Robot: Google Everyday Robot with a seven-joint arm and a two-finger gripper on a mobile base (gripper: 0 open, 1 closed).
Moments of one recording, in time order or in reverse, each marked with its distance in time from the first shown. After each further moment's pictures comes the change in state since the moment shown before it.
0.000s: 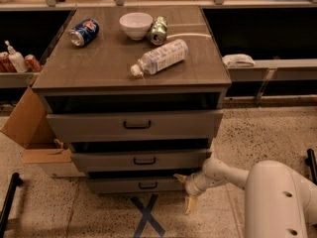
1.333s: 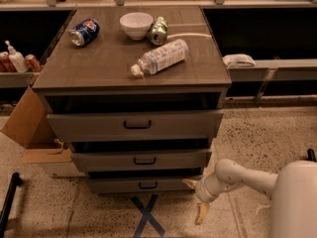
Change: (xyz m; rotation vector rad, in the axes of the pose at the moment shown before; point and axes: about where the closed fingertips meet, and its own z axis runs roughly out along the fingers) arm -0.016 0.060 -0.070 -0.059 0.011 0.049
